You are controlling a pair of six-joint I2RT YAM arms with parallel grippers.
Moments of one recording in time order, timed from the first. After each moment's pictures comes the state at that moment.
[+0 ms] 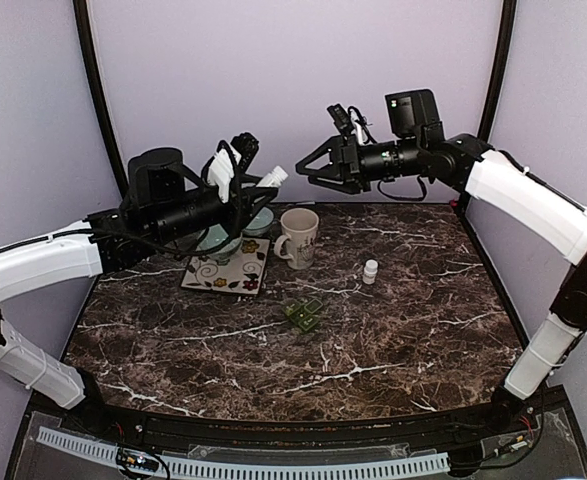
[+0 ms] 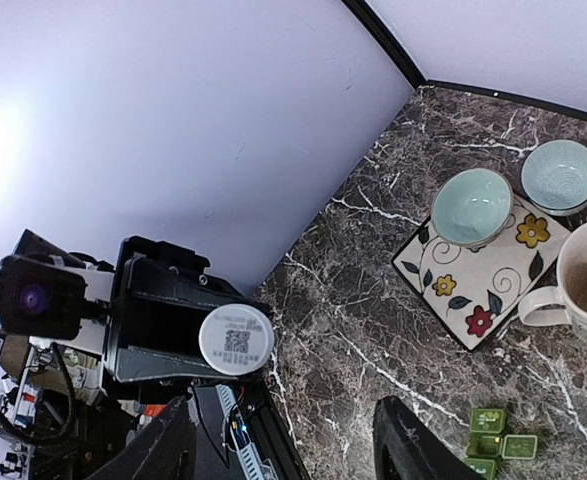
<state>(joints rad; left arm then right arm) -0.87 1.34 1.15 0.09 0.00 0.23 0.70 1.65 1.73 -0.46 -0.66 0.57</state>
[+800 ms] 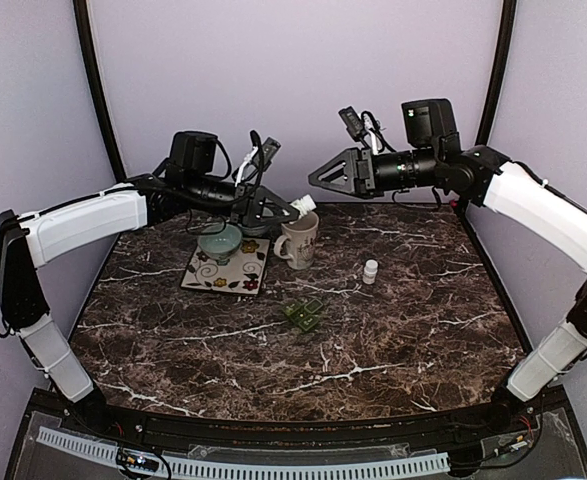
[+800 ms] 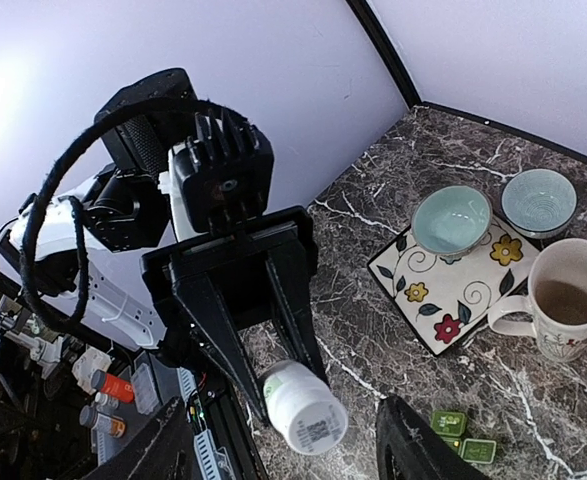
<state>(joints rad) -0.64 1.67 1.46 -0.16 0.99 -0.22 0.69 1.53 1.58 -0.42 -0.64 0.41</state>
